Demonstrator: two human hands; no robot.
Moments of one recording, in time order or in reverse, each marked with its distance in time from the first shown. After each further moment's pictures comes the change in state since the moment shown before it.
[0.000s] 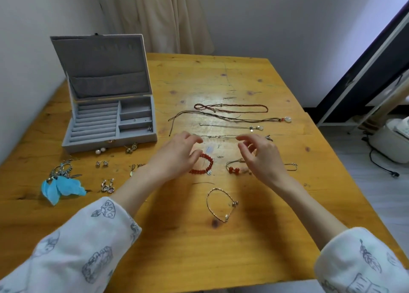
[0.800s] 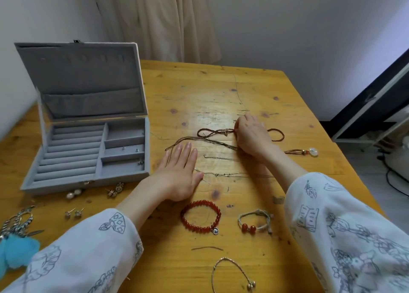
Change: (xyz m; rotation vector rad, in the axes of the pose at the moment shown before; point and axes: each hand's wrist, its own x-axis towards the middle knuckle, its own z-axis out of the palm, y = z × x) left_hand 0.087 -0.051 0.020 0.278 -0.460 -0.162; right_hand 0.187 0.050 0.059 -0.611 -0.204 -0.042
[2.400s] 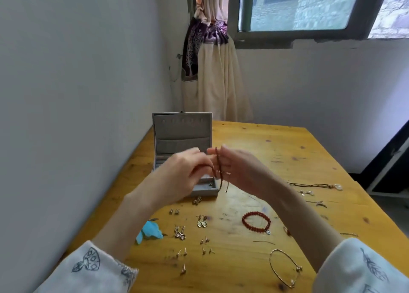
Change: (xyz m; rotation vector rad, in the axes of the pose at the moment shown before) left_hand -0.220 -0.070 -0.071 -0.245 0.903 0.424; right_hand -0.132 -0.193 -0.144 1.736 -0.557 -0.211
